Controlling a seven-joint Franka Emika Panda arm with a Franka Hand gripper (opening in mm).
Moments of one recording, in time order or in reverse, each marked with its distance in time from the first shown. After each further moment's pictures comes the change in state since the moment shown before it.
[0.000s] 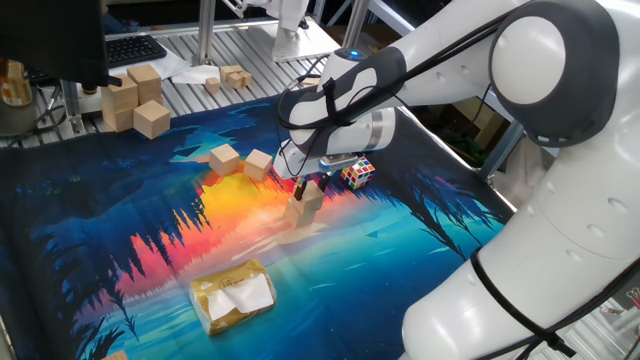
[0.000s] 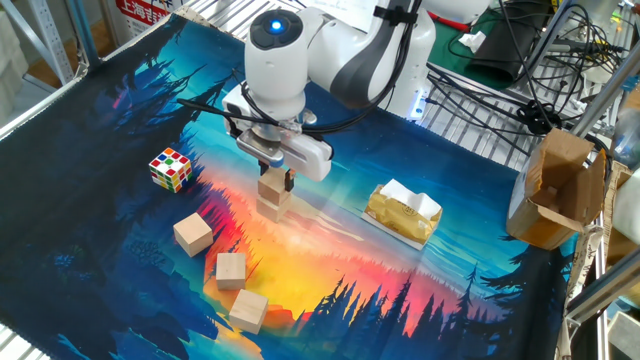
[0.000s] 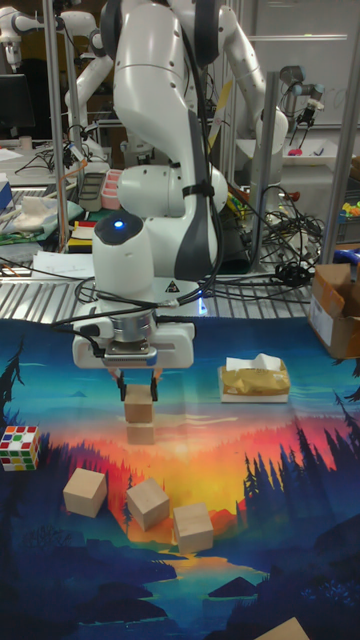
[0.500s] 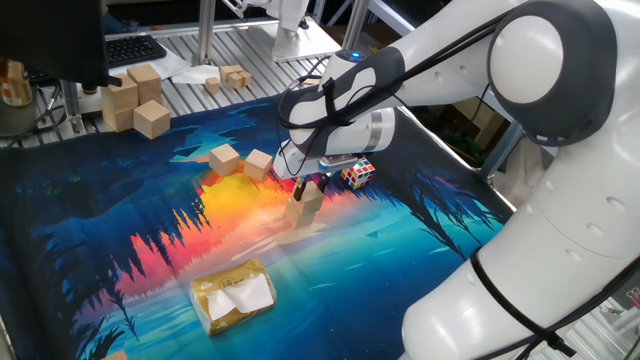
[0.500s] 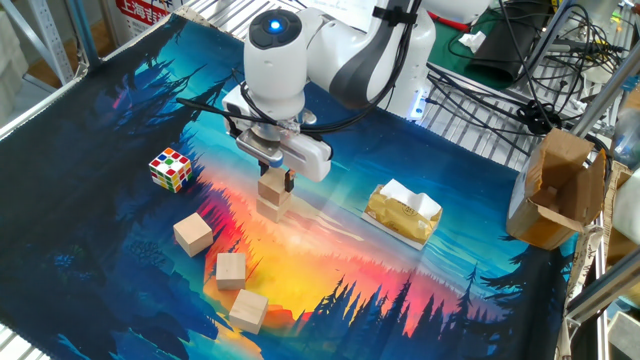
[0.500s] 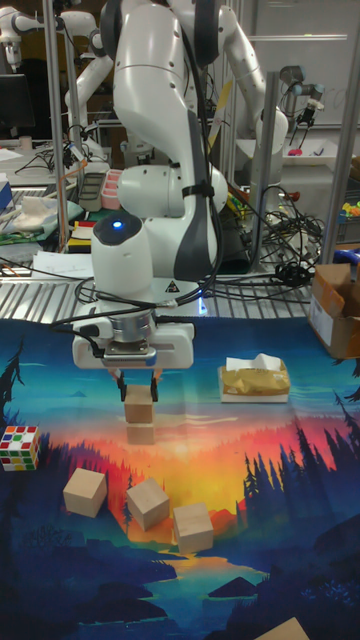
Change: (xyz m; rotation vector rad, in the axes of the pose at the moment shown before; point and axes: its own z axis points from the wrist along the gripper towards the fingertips) arm 0.000 0.000 0.002 -0.011 -0.004 0.015
